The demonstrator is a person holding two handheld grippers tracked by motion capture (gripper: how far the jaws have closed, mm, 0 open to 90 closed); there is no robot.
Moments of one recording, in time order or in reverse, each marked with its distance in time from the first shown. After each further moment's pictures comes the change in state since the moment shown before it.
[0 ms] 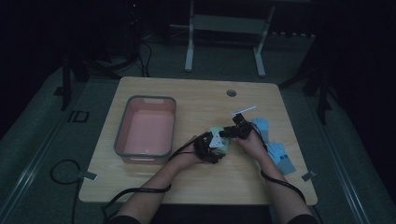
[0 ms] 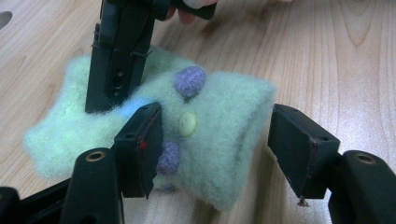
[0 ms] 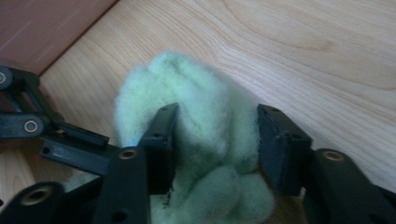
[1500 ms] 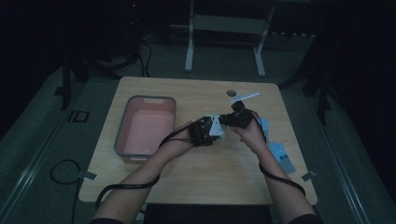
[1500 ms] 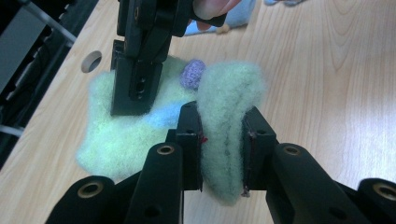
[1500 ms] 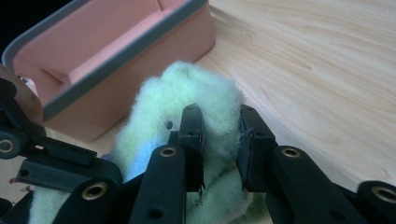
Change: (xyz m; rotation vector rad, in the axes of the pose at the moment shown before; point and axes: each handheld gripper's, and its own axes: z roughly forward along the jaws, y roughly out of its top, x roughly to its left) left arm 0.020 0.060 -0.095 0.093 0.094 0.107; right arm 0.061 0.054 -0.050 -0.112 -0.006 -0.099
